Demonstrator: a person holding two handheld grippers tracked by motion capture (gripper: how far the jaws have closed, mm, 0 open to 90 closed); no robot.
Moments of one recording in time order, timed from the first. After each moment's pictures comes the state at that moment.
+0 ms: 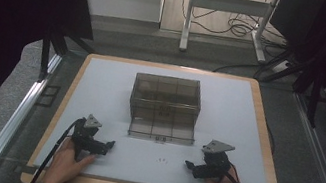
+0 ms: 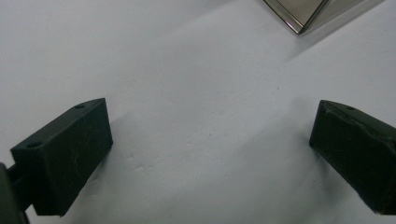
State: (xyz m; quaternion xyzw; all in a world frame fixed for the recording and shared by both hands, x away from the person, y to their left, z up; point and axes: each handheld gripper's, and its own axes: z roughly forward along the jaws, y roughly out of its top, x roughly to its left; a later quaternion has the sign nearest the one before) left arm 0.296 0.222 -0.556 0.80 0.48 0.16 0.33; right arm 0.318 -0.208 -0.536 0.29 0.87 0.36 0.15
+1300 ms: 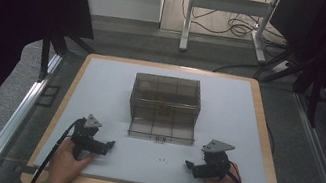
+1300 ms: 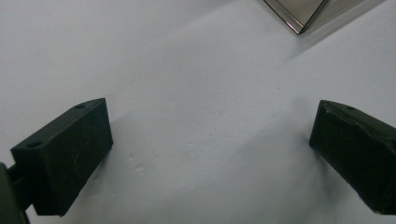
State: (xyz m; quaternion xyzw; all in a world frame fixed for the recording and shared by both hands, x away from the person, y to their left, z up) left arm 0.296 0.222 -0.555 0.80 0.47 0.16 0.33; right arm 0.319 -0.208 -0.535 0.30 0.88 0.36 0.14
